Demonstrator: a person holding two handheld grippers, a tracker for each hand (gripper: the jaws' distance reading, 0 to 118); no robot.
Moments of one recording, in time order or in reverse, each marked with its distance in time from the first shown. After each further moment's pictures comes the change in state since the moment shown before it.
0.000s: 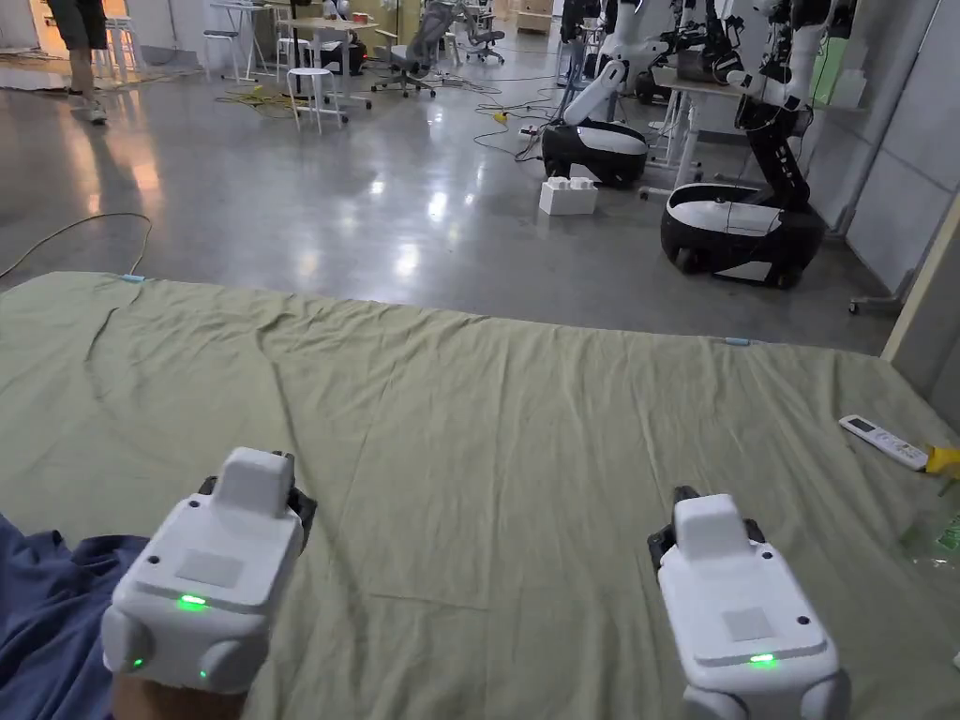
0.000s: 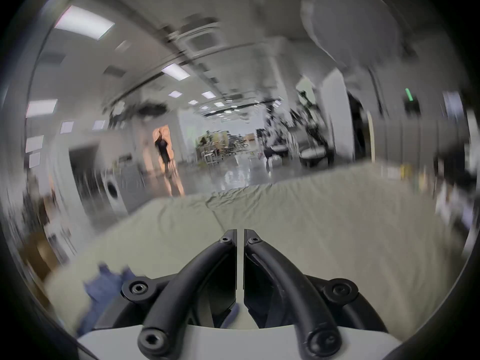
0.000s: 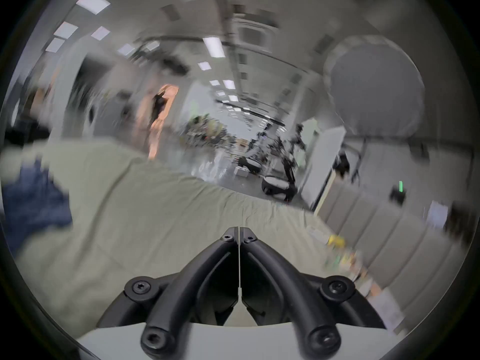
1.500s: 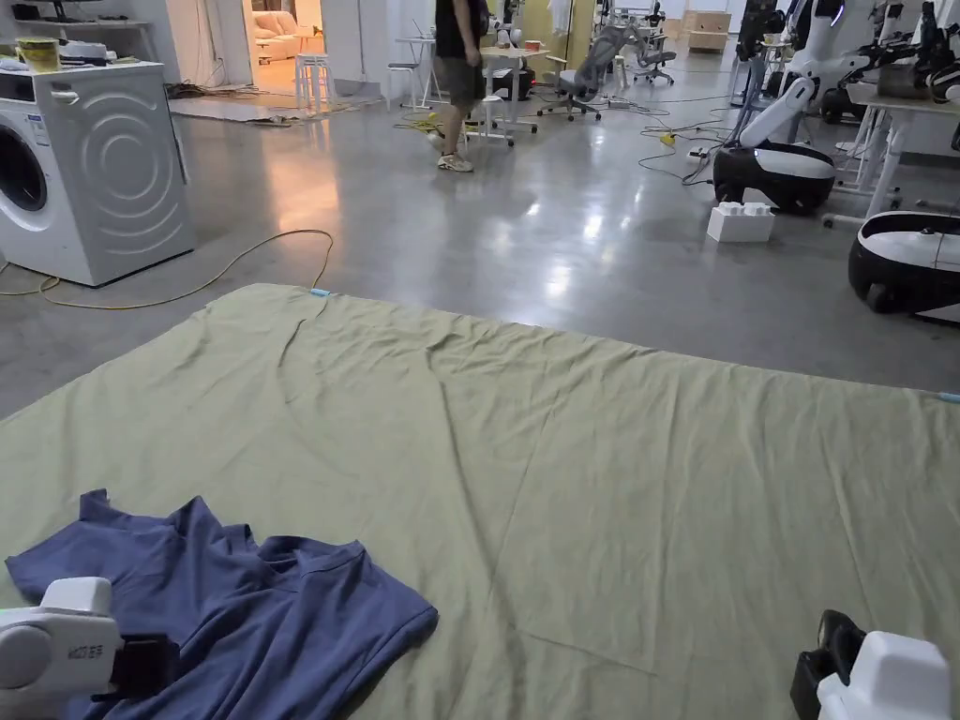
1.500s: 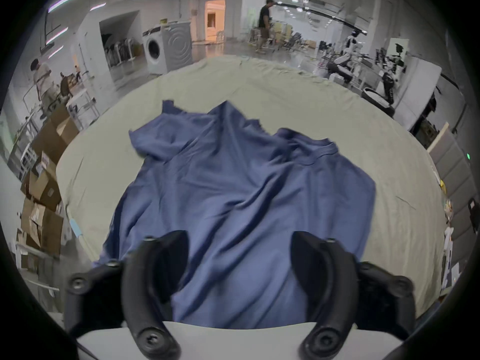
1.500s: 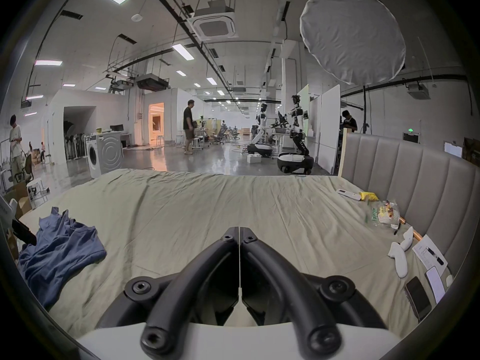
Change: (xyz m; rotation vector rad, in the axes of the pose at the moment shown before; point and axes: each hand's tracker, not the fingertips) left arm -0.257 -0.099 0.004 -0.761 0.194 0.309; right arm -0.049 -0.028 -0.003 -0.111 0.089 -0.232
